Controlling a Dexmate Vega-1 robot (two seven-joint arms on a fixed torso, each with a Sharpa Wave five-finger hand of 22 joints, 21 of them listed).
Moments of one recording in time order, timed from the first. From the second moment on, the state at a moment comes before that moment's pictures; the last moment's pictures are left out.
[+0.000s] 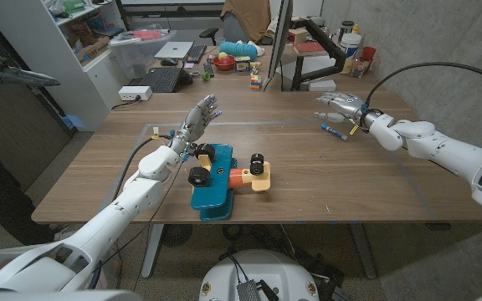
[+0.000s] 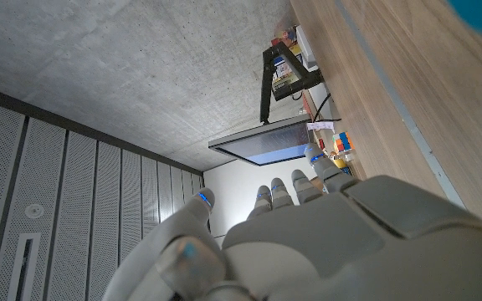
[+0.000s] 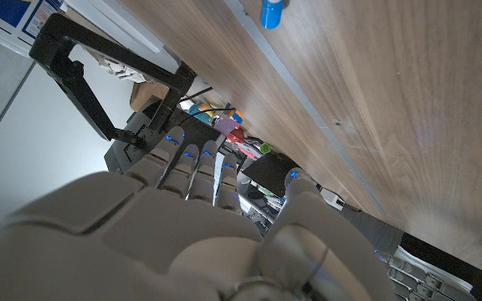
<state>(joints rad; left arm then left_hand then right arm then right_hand) 0.80 0.53 0.42 -1.32 -0.61 -0.37 -0.20 0.10 0.11 0.48 0.17 0.23 -0.13 -0.04 0.19 0.18 -0.10 -0.08 0.18 0.18 -0.11 -0.04 0.20 0.18 -0.03 -0.03 0.50 0.18 -0.23 -0.78 -1.00 -0.85 -0.77 0.40 -0.47 0.20 0.09 0.33 -0.03 0.18 0.18 -0.02 0.20 0.19 0.22 0.03 0.24 0.18 0.12 -0.02 0.19 0.17 0.18 0.01 0.26 0.19</state>
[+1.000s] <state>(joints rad) 0.82 0.54 0.43 -1.35 -0.61 -0.37 -0.20 0.10 0.11 0.48 0.17 0.23 -0.13 -0.04 0.19 0.18 -0.10 -0.08 0.18 0.18 -0.11 -0.04 0.20 0.18 -0.03 -0.03 0.49 0.18 -0.27 -0.82 -0.96 -0.93 -0.77 0.34 -0.41 0.20 0.09 0.31 -0.04 0.18 0.22 -0.01 0.21 0.19 0.33 0.04 0.26 0.18 0.30 -0.03 0.20 0.17 0.32 0.06 0.29 0.19</state>
